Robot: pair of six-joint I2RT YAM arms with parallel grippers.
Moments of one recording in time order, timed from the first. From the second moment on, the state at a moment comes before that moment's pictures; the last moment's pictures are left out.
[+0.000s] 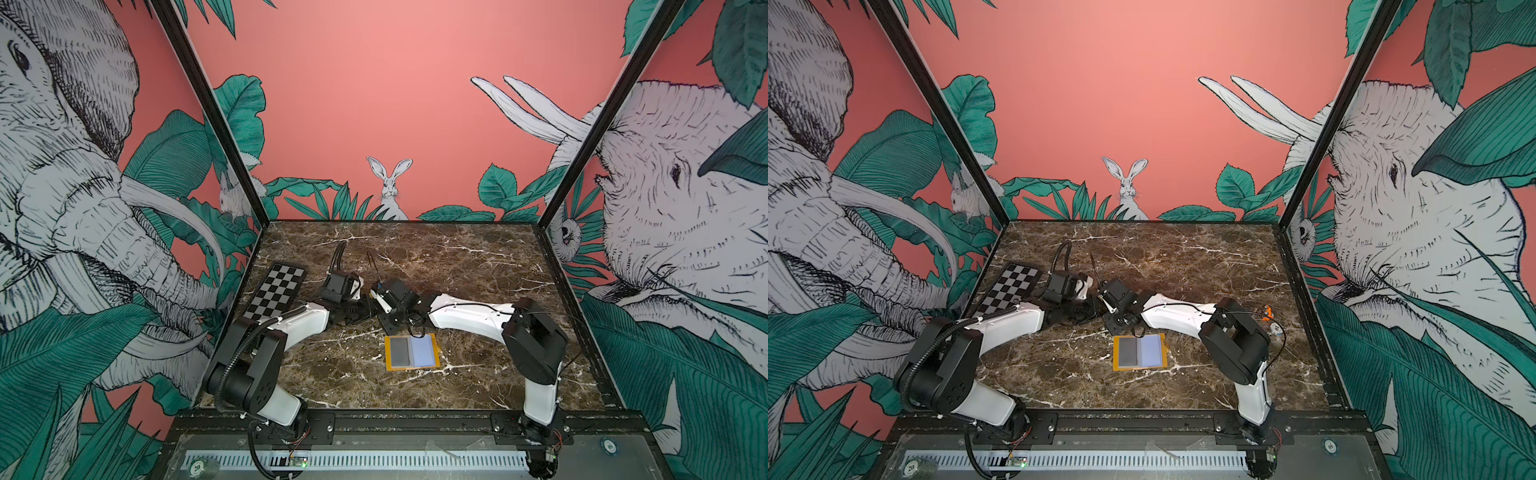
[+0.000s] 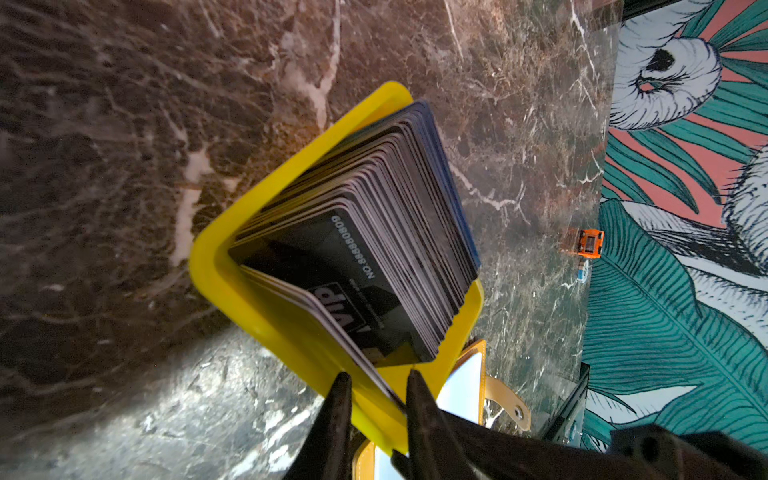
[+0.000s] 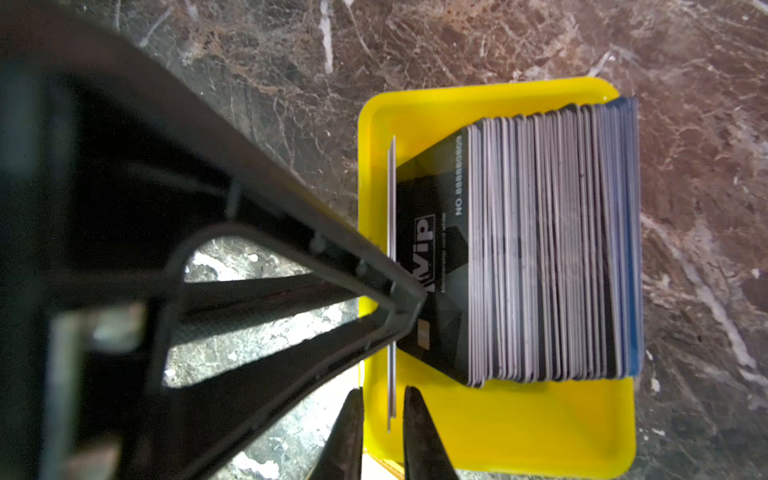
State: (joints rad) left arm -0.42 1.51 0.73 -0.11 0.47 -0.70; right arm 0.96 1.92 1.34 -0.43 0.00 0.25
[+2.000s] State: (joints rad) left arm -0.41 1.54 0.74 -0.08 0.50 -0.71; right arm 0.96 1.87 1.26 -0.42 0.04 0.25
